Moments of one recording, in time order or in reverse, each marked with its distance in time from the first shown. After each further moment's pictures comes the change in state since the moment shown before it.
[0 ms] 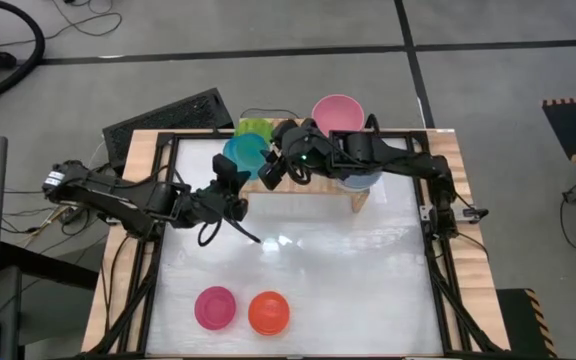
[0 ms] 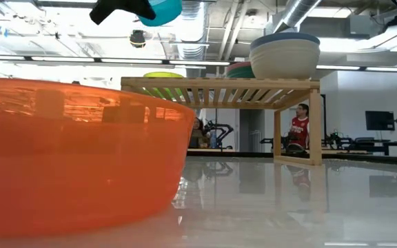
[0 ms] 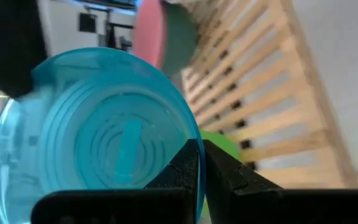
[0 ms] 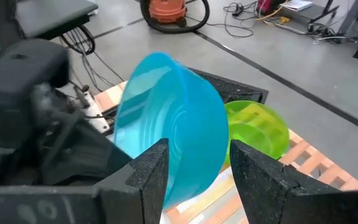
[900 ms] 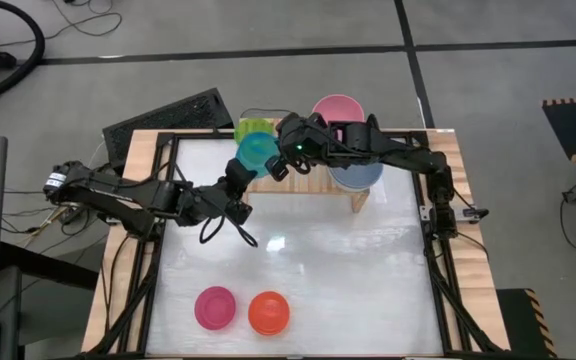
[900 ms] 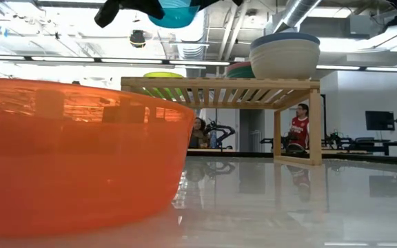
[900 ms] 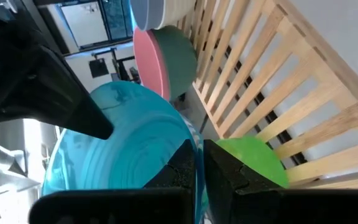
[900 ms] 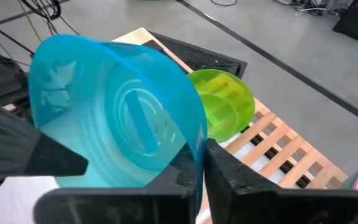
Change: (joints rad) left arm 0.047 0.015 0.000 0.118 0.050 0.452; right arm -0.050 0.001 0.000 -0.151 -0.080 0.018
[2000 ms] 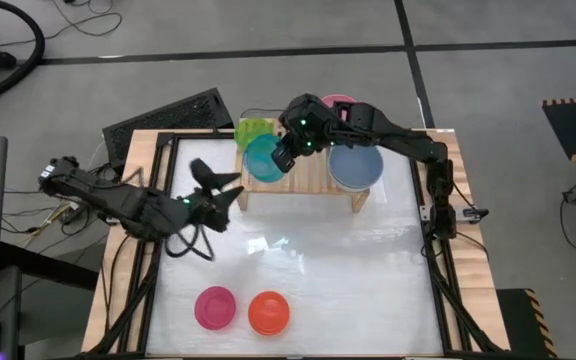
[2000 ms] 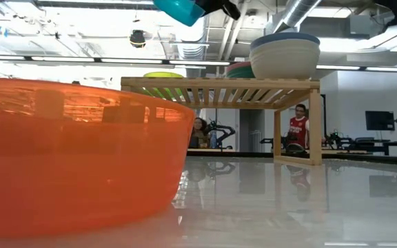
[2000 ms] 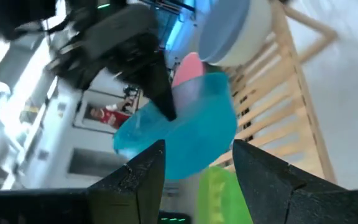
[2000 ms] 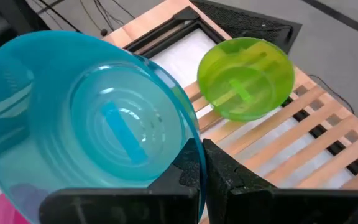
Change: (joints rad) left arm -0.208 -0.121 0.000 0.040 -0.117 -0.429; right arm -0.138 -0.003 0.000 -0.032 -0.303 -0.008
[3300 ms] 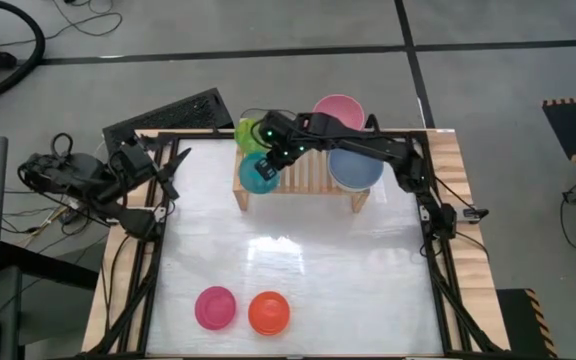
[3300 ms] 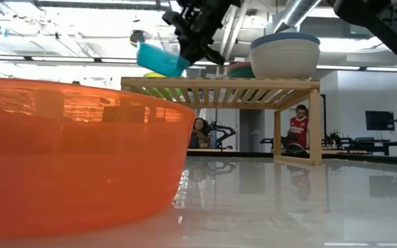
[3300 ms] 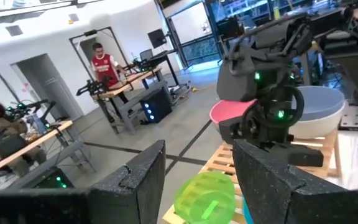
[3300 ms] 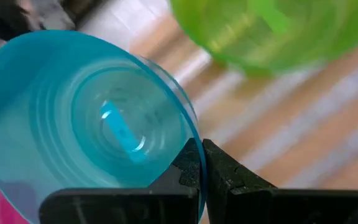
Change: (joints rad) left arm 0.001 -0.412 -0.001 -0.081 -0.054 -0.573; right arm -0.063 0.231 0.001 -0.015 -0.163 0.107
